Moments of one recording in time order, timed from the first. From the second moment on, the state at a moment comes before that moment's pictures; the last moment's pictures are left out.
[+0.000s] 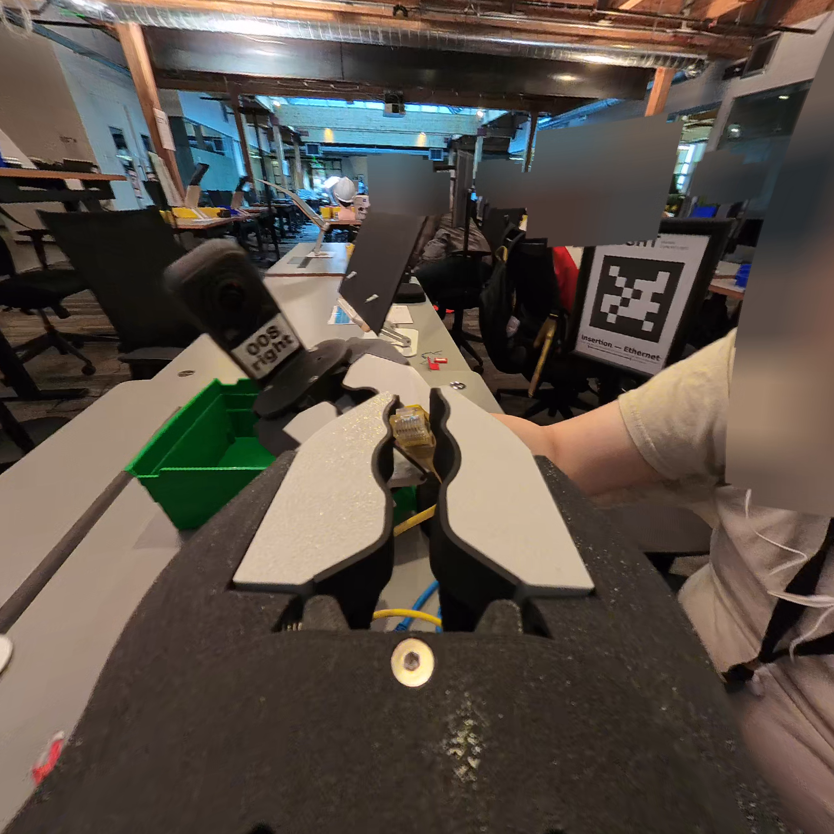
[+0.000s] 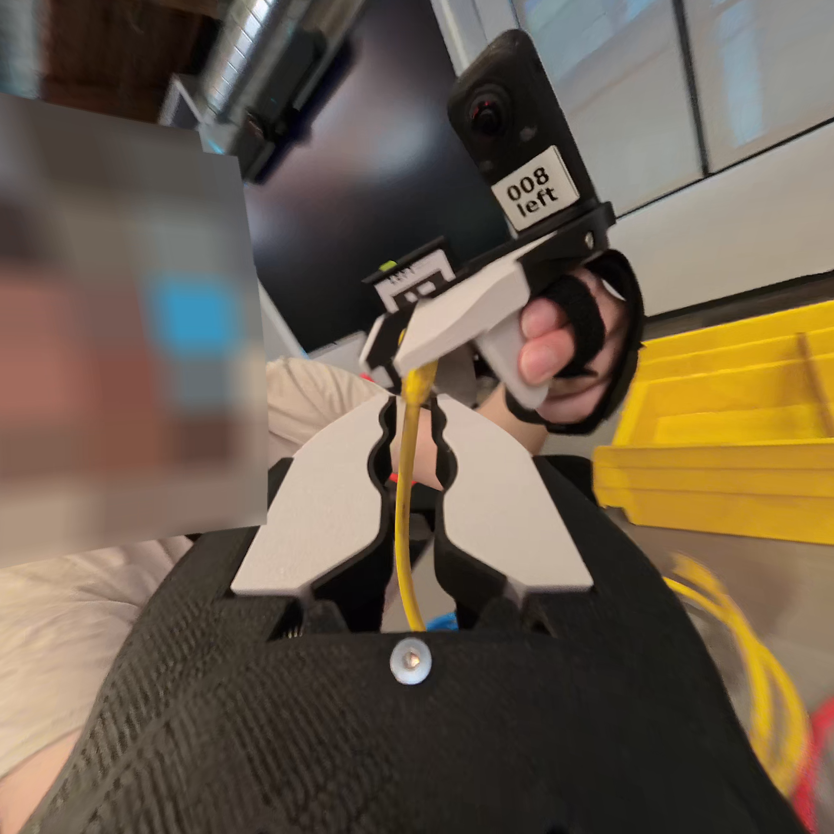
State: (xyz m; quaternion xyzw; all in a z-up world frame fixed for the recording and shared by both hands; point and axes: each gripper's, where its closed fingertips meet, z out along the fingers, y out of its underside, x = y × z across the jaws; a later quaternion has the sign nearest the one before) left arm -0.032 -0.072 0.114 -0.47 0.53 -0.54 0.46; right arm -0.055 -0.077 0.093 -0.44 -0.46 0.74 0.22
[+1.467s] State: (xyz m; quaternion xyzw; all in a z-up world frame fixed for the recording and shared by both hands) left arm -0.053 -0.030 0.100 -0.57 0.53 -0.33 0.54; right arm -0.039 -0.012 0.079 -0.54 -0.61 0.14 0.57
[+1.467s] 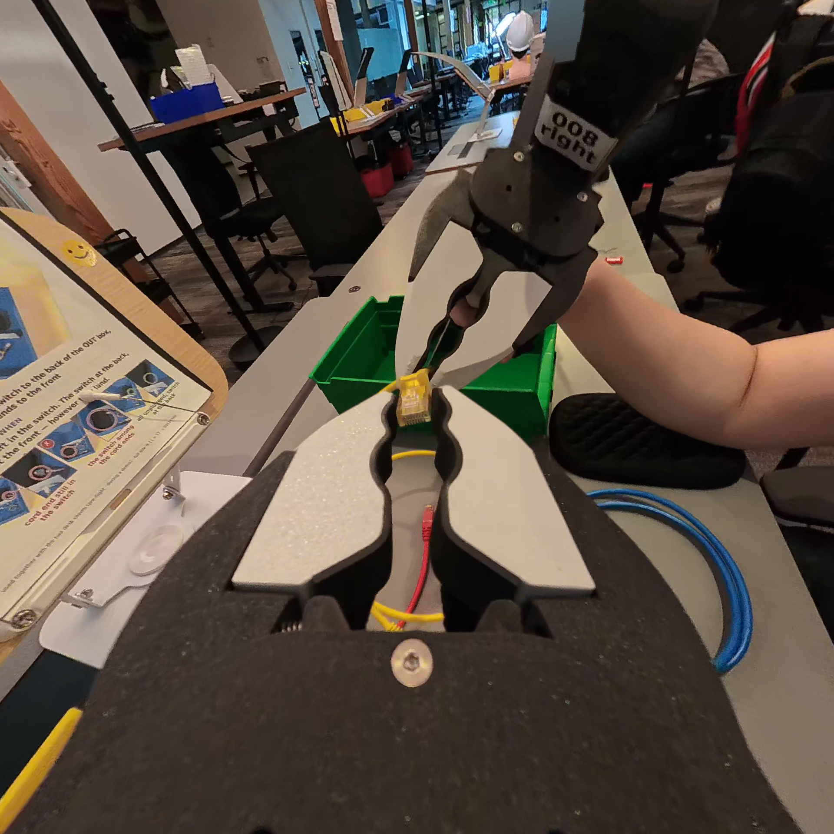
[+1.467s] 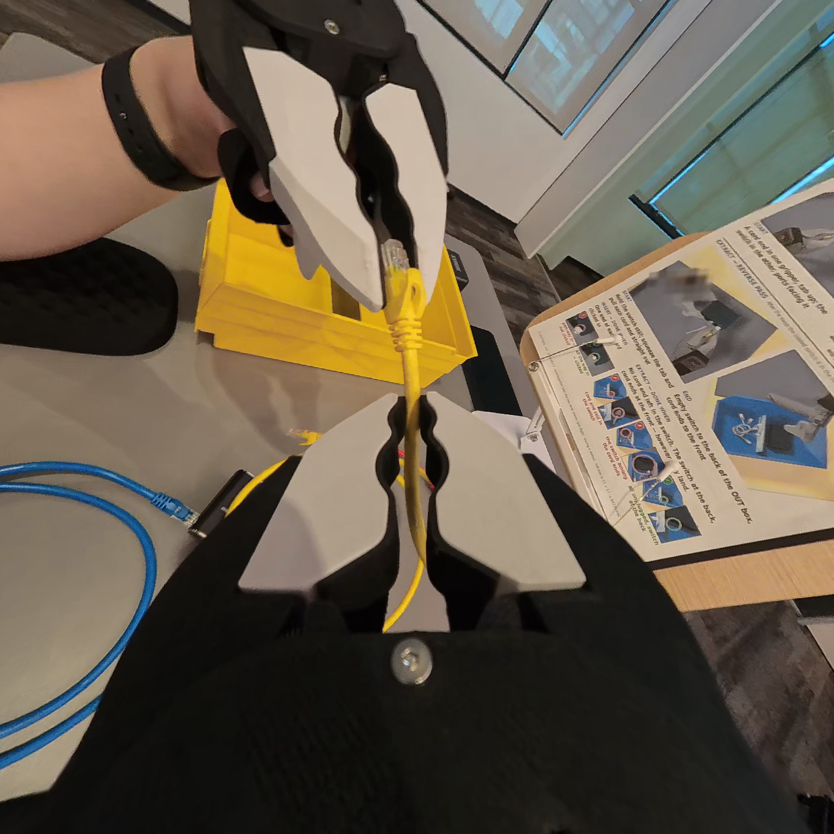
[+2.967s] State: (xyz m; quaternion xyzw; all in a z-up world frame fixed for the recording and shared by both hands) left arm -0.093 -0.029 0.135 -0.52 0.51 -0.27 0.63; right arm -0.083 -0.030 0.138 -0.44 -0.32 0.64 0.55
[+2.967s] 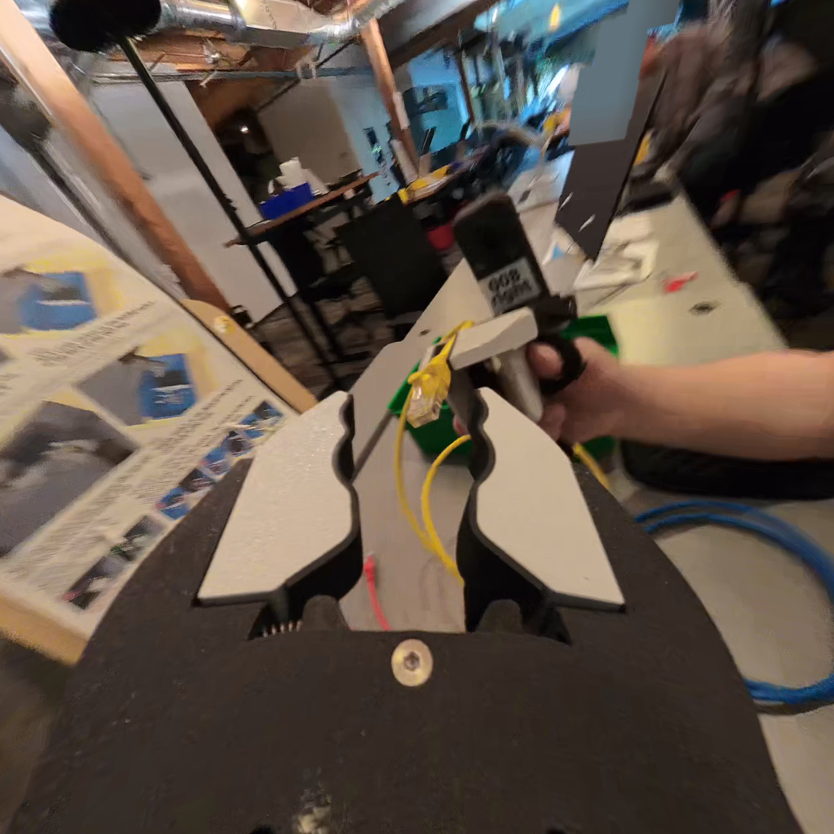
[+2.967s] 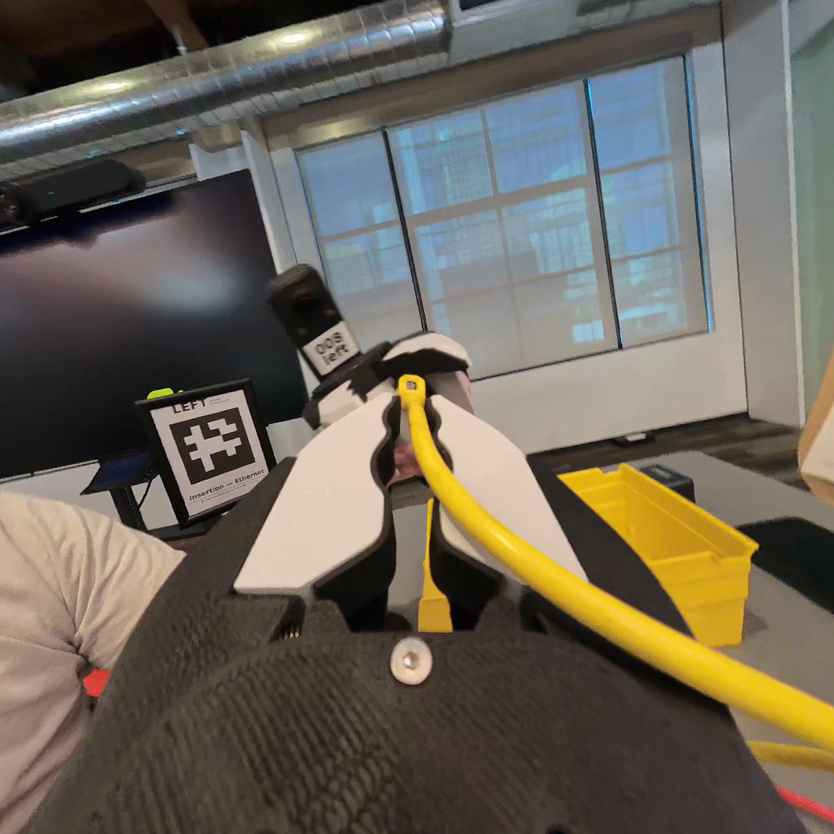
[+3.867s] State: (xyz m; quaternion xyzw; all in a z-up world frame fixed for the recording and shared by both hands) left arm -0.088 -0.018 0.104 -0.42 0.62 0.05 0.67; right arm -0.091 -0.029 0.114 -0.52 -0.37 0.60 0.48
